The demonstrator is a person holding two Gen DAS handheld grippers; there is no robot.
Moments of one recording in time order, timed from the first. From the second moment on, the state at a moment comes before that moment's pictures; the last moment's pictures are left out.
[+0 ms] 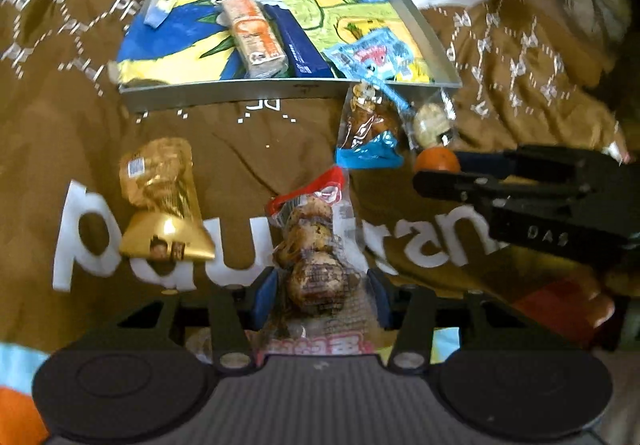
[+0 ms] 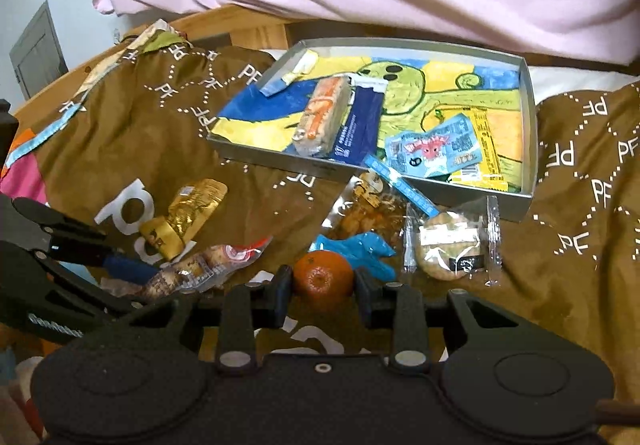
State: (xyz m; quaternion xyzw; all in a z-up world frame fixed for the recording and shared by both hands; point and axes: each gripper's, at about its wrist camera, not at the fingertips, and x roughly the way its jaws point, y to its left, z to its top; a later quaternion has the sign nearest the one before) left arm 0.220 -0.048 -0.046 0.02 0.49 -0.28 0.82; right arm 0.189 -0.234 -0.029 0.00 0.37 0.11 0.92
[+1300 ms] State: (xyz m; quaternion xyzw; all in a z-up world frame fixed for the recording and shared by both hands) left arm 0.215 -0.014 -0.023 -0.11 0.43 -0.23 0.87; right arm 0.170 -0.218 -0.021 -0.03 0.33 0.14 0.93
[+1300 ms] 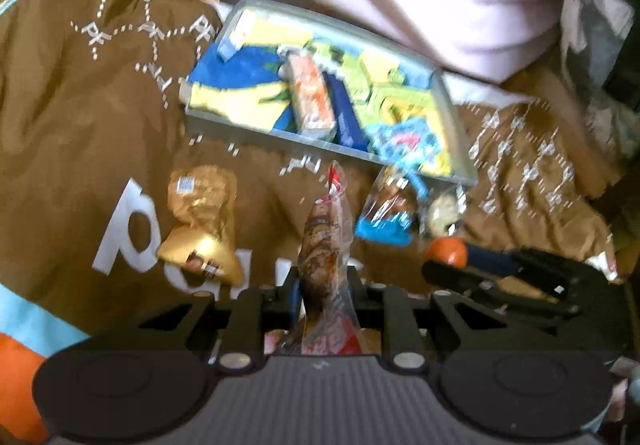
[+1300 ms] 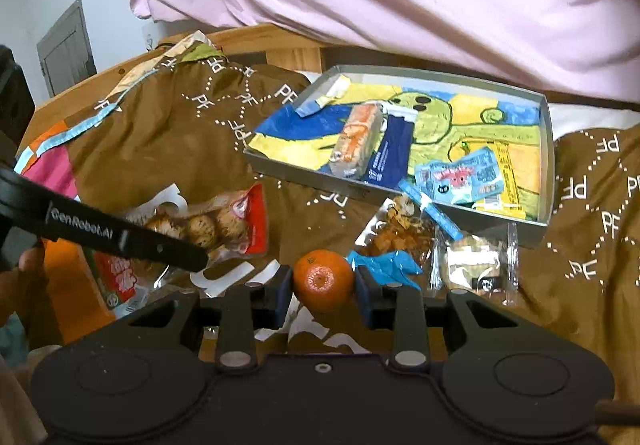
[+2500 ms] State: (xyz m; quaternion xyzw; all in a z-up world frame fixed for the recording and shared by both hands) left arm 0.381 -0.051 -0.055 -0.13 0.27 -0.14 0.94; right arm 0.301 -0.256 -0.055 -0.04 0.24 0.04 0.97
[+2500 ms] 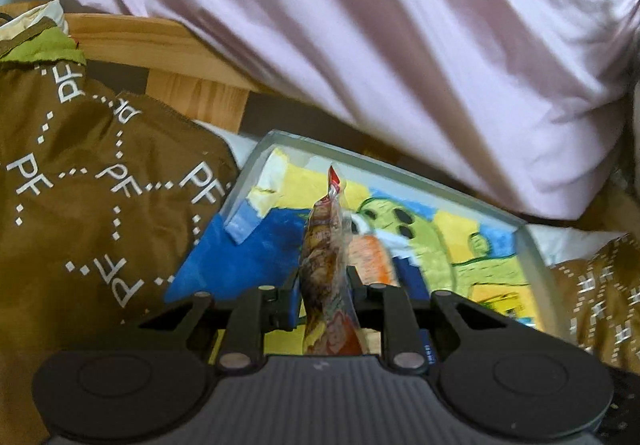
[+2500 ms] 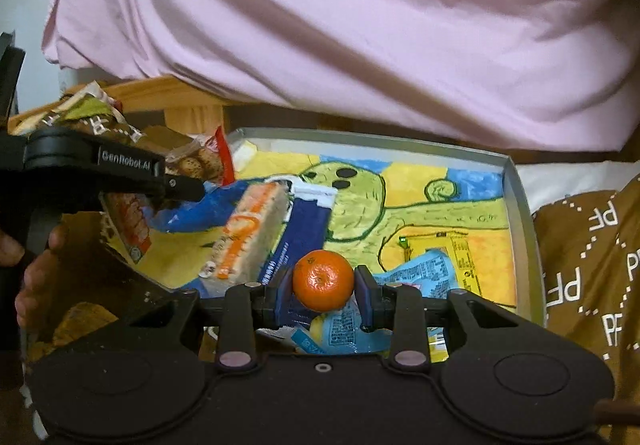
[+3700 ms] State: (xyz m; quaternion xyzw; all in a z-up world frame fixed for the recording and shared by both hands) left arm 0.210 -0.026 0.026 -0.09 0.19 -0.09 0.97; right arm 0.137 -0.251 0.026 -0.01 0.14 0.01 0.99
